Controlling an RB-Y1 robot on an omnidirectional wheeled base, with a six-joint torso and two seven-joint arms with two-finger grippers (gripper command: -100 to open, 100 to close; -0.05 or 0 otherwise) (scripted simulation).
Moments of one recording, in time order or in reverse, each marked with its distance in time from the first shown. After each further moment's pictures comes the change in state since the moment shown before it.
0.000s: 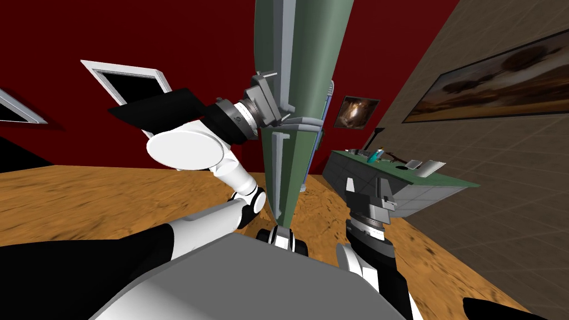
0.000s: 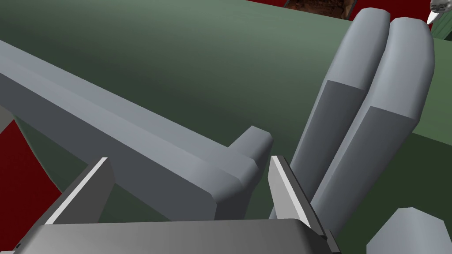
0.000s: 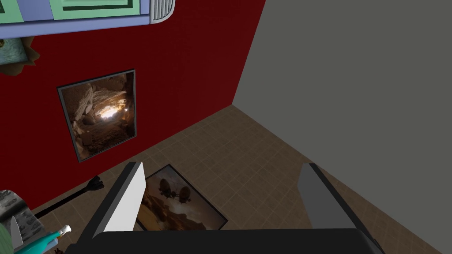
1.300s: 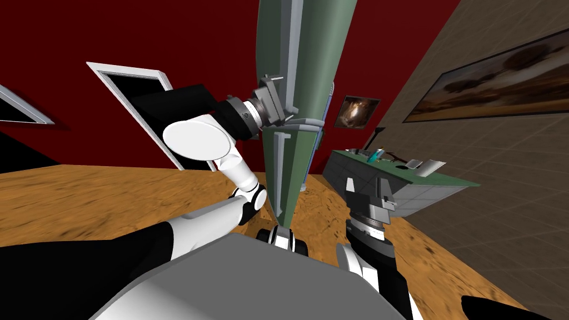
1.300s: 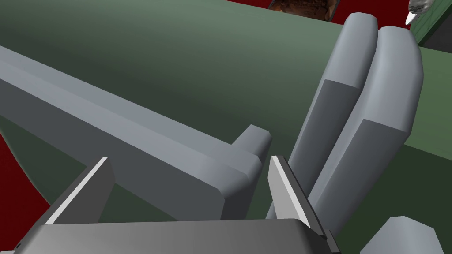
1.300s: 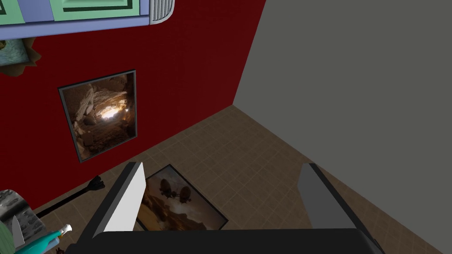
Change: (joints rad) left arm -0.051 0.012 -0.014 0.075 -0.015 0.022 0.005; right arm 0.000 0.000 0.000 0.000 0.000 0.000 0.000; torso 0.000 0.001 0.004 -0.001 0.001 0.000
